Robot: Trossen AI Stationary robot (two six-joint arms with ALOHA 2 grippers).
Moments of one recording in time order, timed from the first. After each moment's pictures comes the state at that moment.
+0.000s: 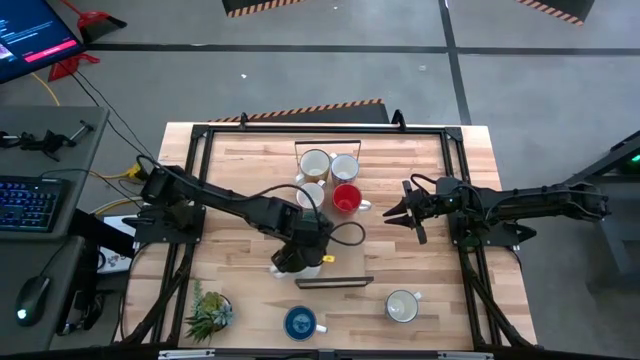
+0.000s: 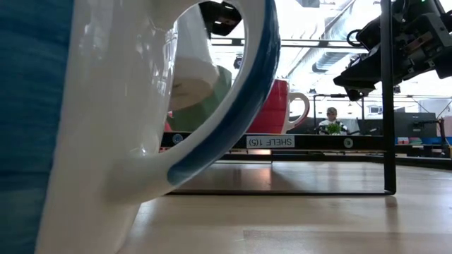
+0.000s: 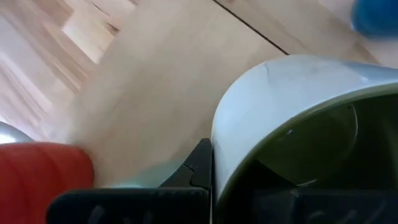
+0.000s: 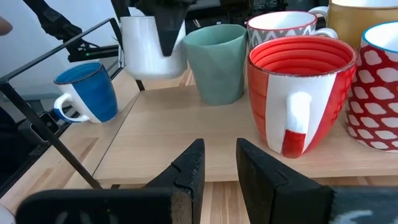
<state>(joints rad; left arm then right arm) -0.24 1.83 1.54 -0.87 0.00 0.64 -0.12 0.69 0.16 0.26 -0.30 0.08</state>
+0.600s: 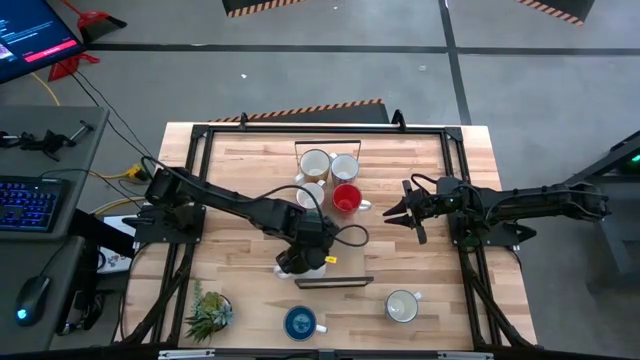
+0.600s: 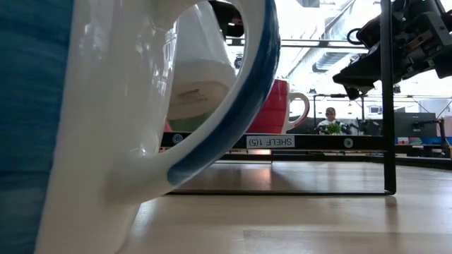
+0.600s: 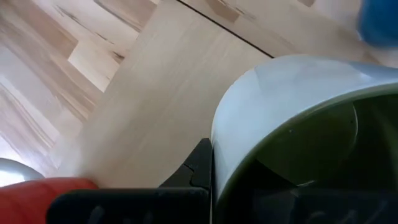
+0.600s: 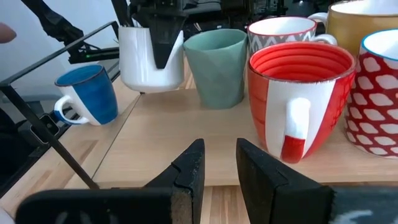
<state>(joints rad) -0.23 1.86 1.54 -0.79 0.03 0.72 -0.12 0.69 0.16 0.27 -0.30 0.07</state>
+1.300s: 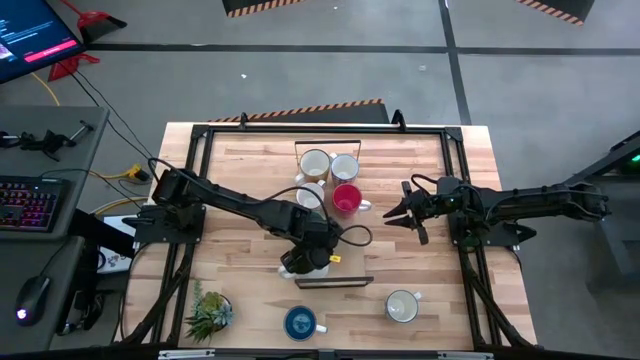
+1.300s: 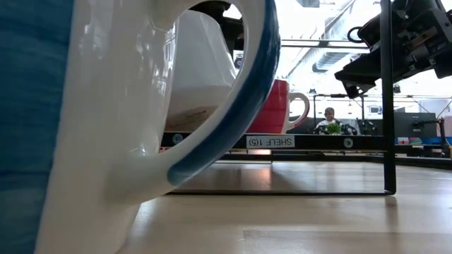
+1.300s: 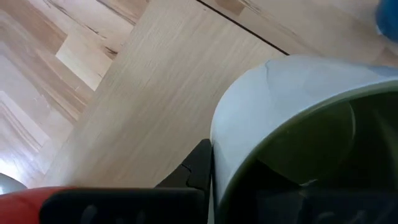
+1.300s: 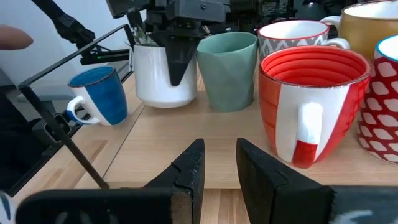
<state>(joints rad) -0.22 1.91 1.54 -0.76 0.04 0.73 -0.12 0.69 0.16 0.28 -0.34 0.07</state>
